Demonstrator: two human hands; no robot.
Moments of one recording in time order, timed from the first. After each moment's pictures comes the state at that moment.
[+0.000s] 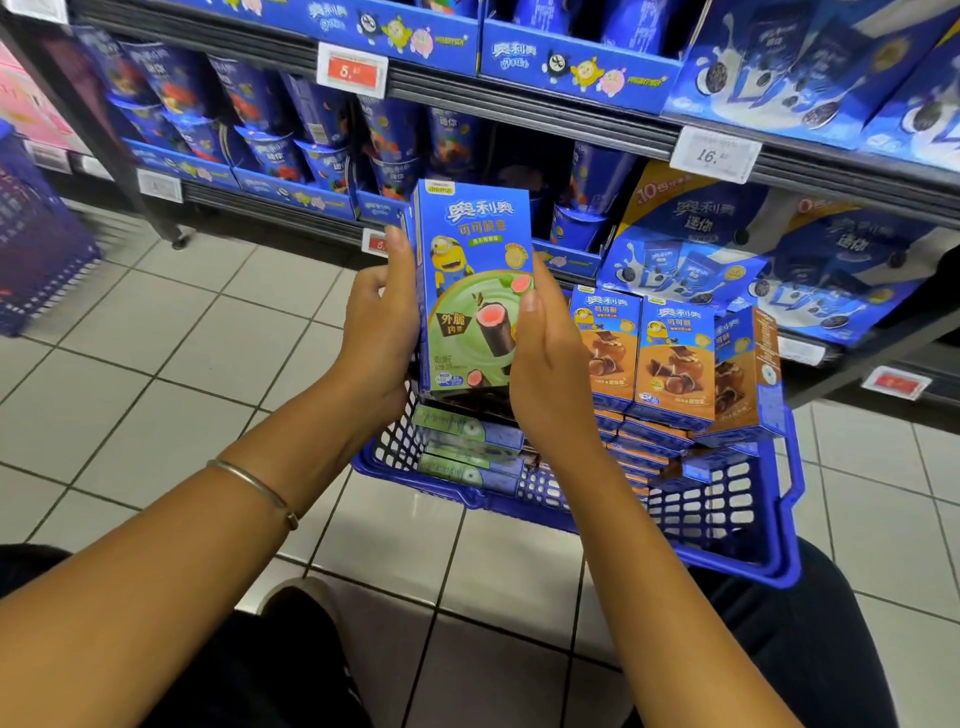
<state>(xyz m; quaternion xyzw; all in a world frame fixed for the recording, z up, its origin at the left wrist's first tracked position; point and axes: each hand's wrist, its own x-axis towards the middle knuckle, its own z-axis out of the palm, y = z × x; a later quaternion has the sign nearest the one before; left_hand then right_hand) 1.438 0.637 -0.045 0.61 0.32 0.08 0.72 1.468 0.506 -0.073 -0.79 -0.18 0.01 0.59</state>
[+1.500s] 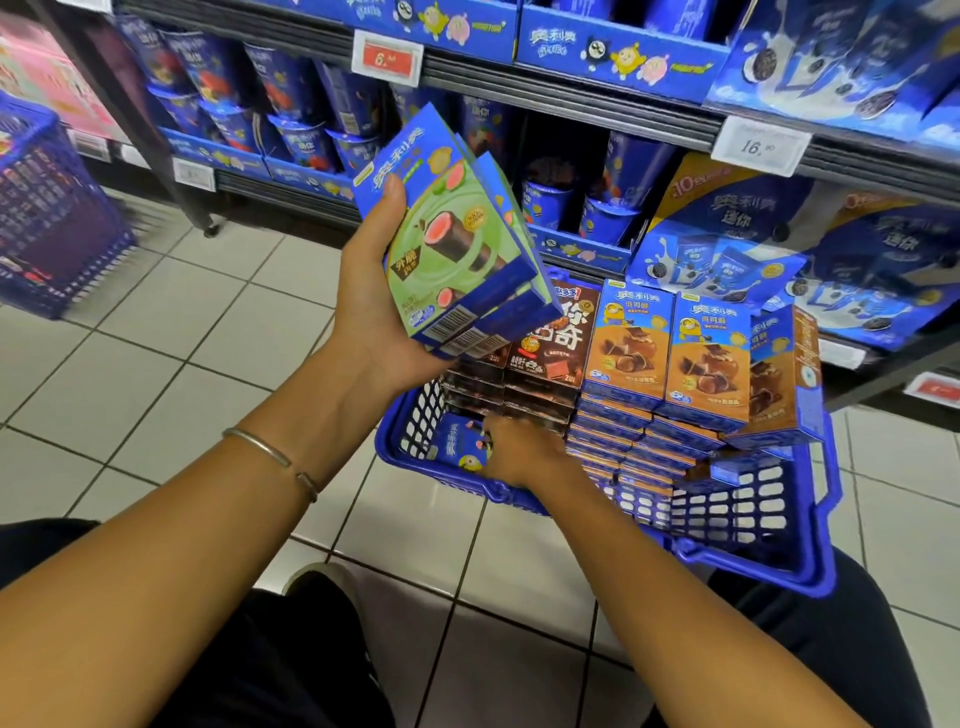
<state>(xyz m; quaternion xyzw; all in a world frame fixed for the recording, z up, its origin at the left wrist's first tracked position) 1.432 0.661 -0.035 0.30 0.13 -0.02 0.94 1.475 0.514 -0.210 -0.90 -0.28 0.34 0.05</state>
